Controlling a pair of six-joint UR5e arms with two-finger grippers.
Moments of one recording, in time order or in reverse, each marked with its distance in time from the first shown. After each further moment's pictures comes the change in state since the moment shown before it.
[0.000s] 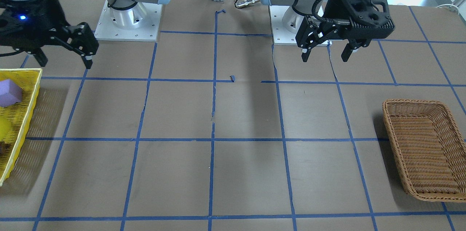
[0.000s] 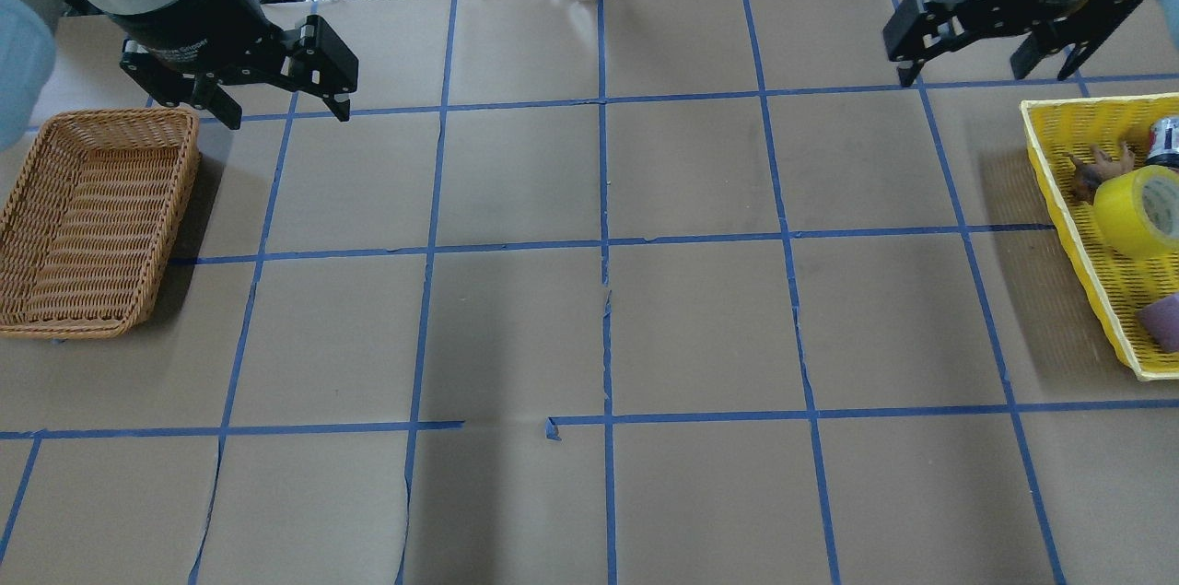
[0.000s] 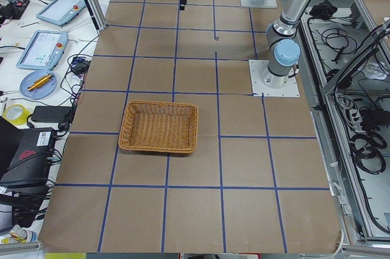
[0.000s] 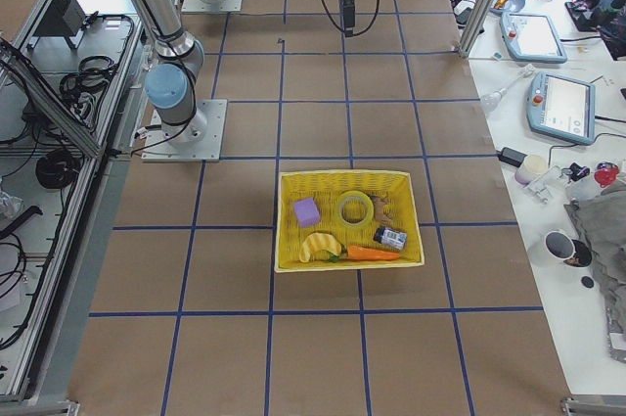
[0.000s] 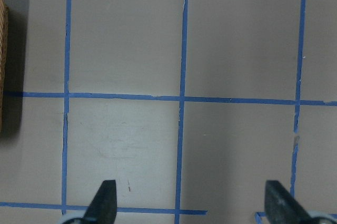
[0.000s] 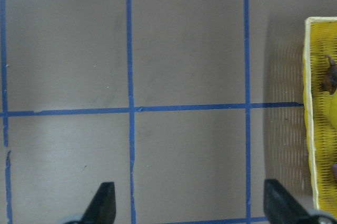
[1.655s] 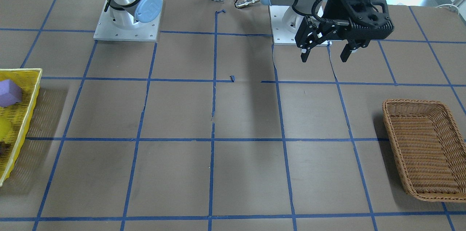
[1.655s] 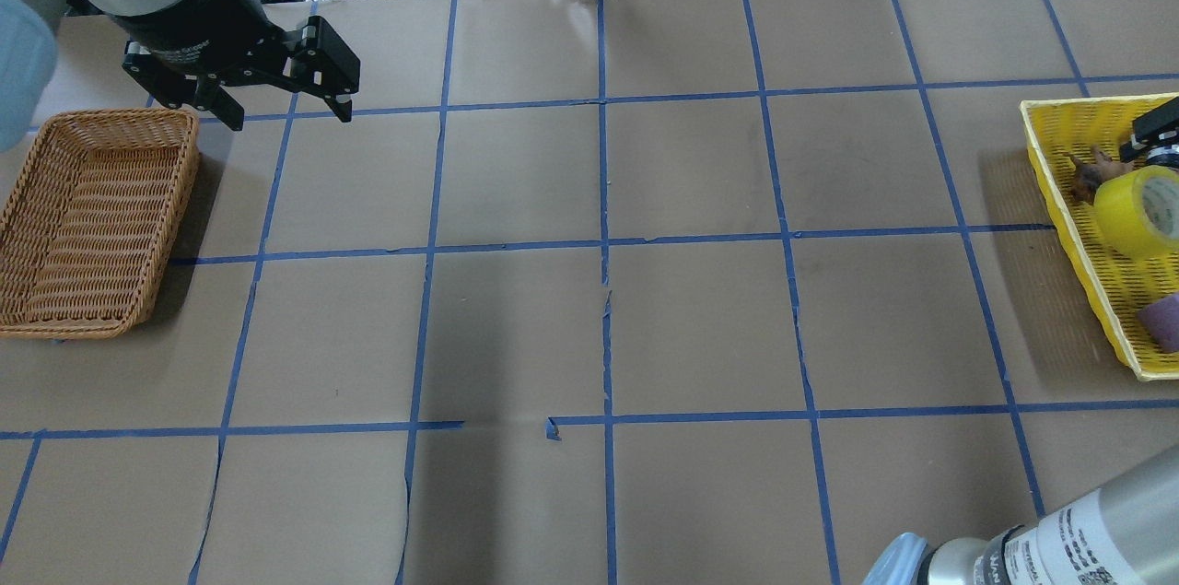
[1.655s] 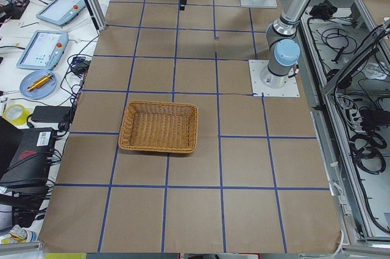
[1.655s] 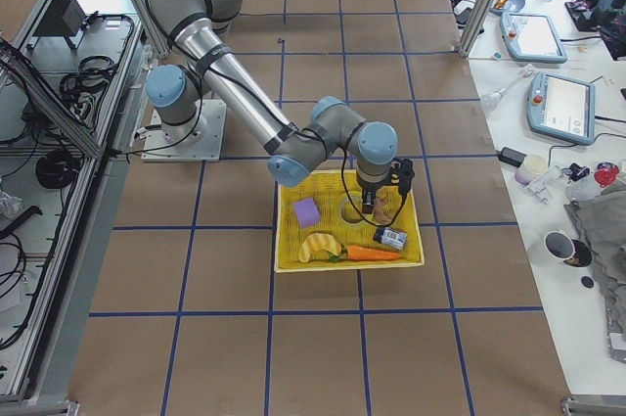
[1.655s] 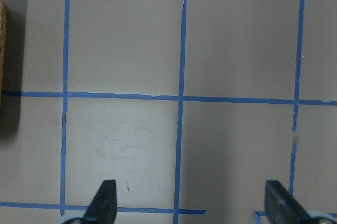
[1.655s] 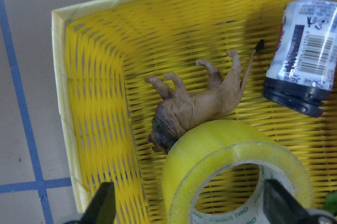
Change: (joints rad) left arm 0.000 -0.001 -0.002 0.000 -0.006 0.000; right arm -0.593 0.485 0.014 -0.317 0.210 -0.458
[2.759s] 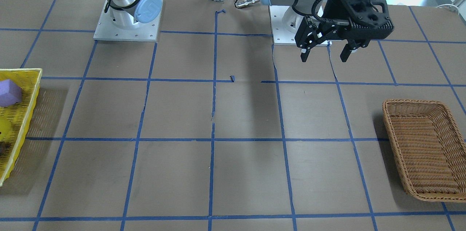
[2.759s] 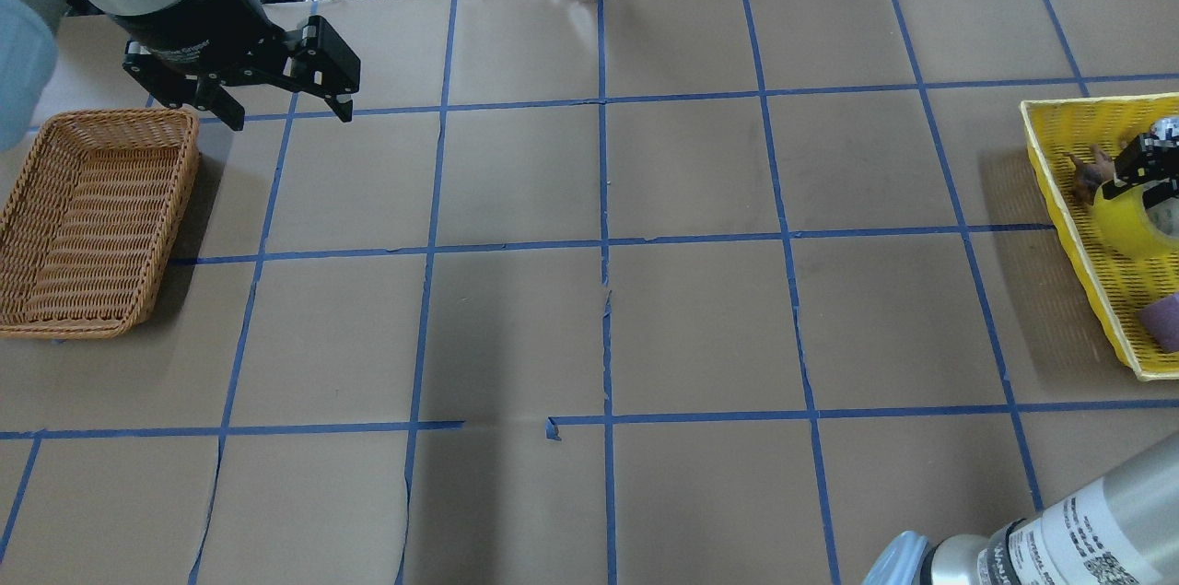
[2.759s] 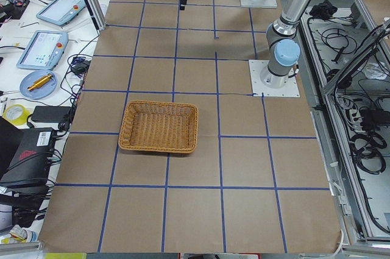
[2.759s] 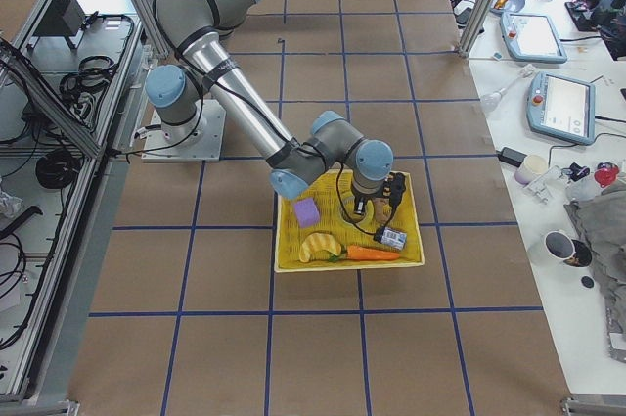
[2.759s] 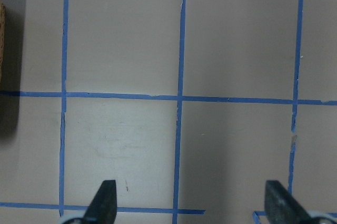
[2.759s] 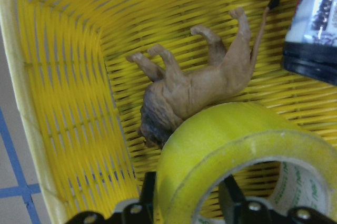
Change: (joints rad) left arm 0.000 0.001 0.000 0.000 -0.001 0.000; right arm -0.006 0.035 0.035 -0.013 -0.007 0.050
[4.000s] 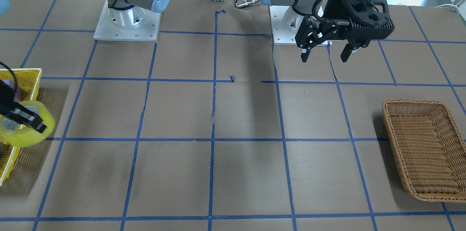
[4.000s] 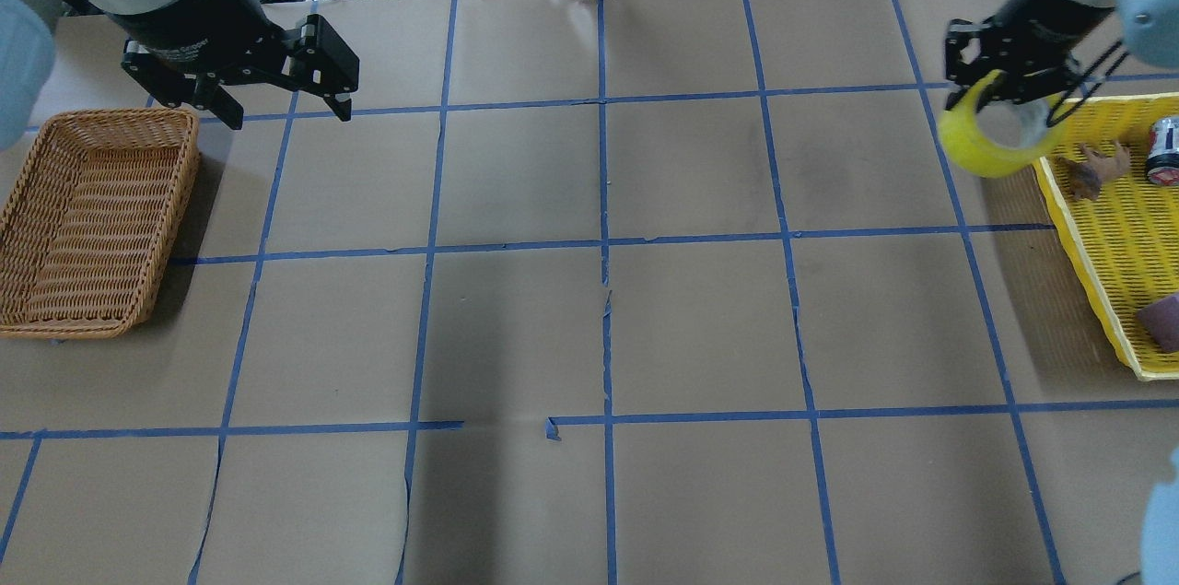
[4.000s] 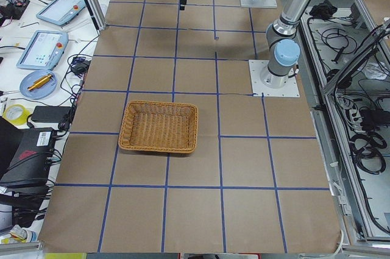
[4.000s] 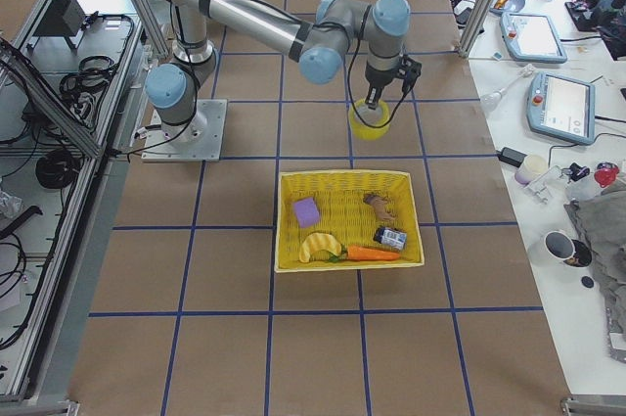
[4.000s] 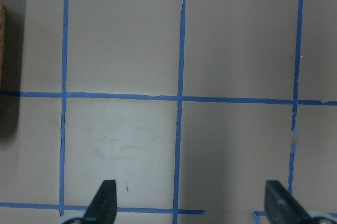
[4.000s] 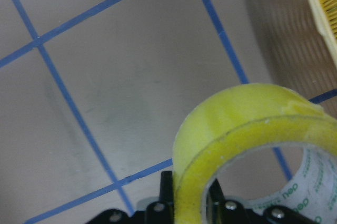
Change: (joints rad) left arm 0.001 0.000 0.001 0.000 0.001 0.000; right arm 0.538 -0.228 -0.039 0.163 -0.059 0.793
